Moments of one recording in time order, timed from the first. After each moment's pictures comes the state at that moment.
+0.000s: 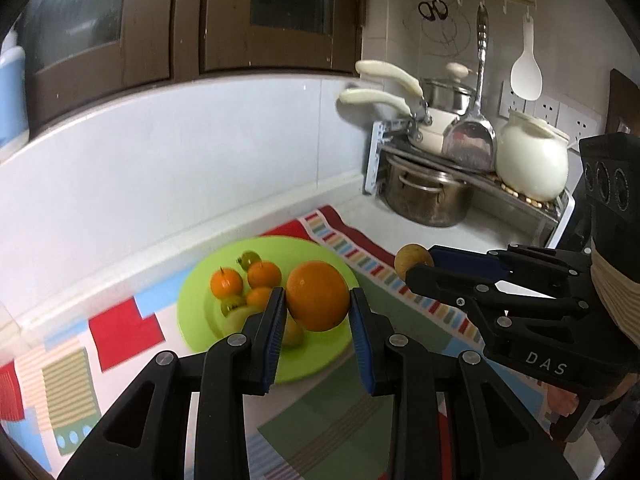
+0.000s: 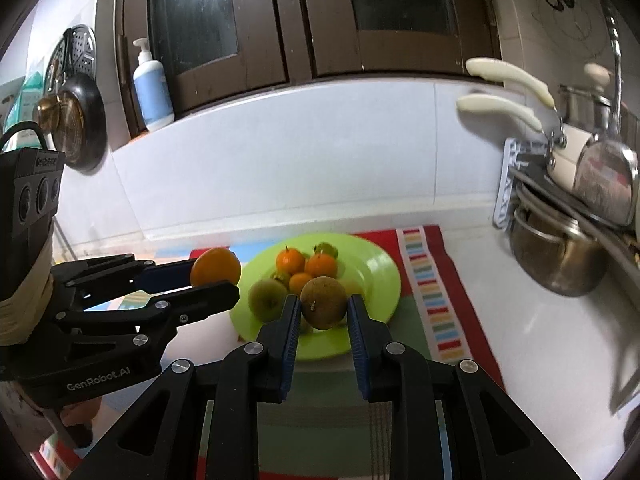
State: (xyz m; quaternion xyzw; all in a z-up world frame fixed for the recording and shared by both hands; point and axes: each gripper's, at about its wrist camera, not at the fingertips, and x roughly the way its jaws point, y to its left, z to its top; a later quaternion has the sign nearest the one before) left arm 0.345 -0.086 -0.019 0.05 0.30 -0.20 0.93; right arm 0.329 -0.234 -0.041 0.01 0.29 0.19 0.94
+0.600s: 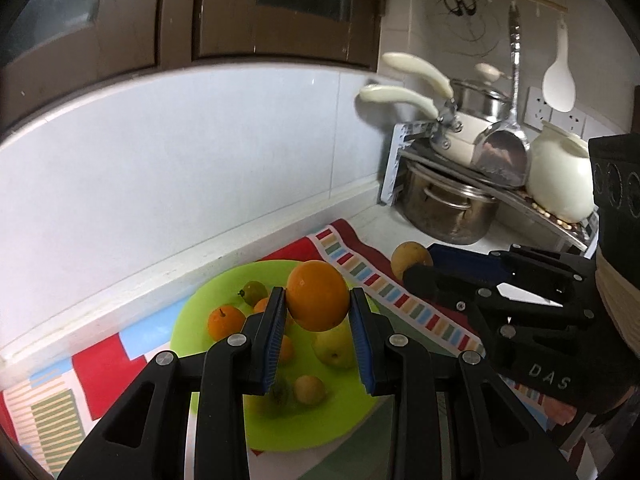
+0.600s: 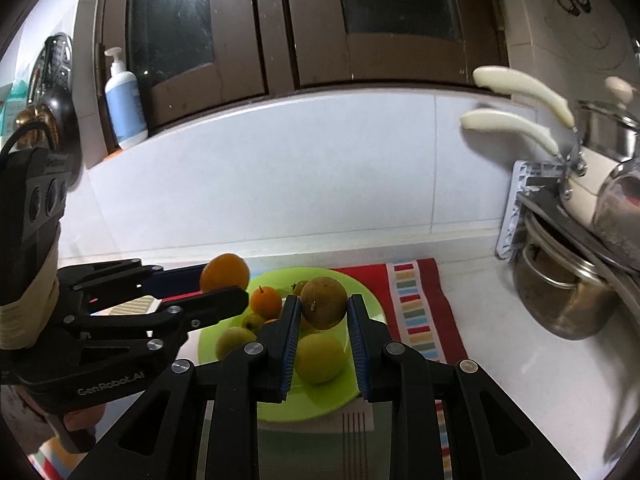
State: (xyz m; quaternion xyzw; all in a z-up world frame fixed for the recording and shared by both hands) left arm 0.415 -0.096 -0.033 0.04 0.32 -0.20 0.93; right arm 0.393 -0.235 -0.041 0.00 0.28 0.18 0.94
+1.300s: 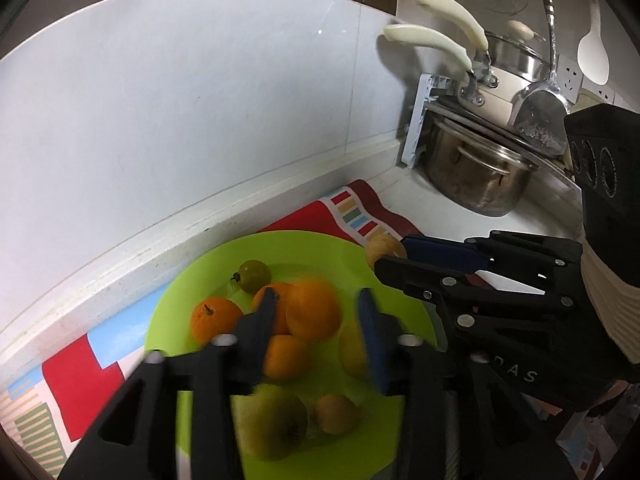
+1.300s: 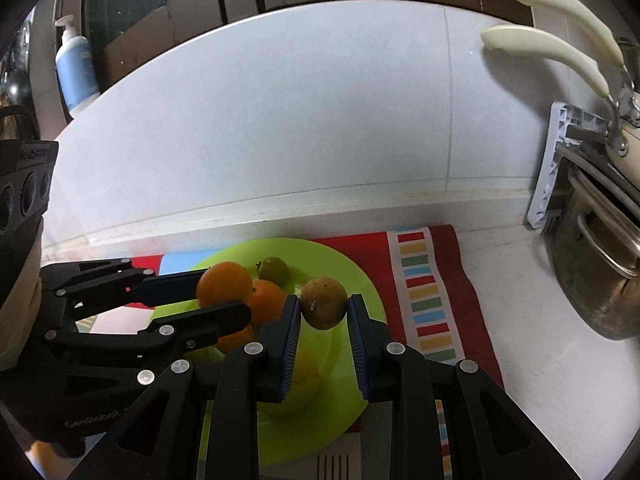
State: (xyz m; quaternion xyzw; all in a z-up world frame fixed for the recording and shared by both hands) left arm 0.466 -0.107 -0.082 0.05 0.37 -0.20 0.91; right arm 0.466 -0.231 -0.098 0.00 0.34 0.18 0.92
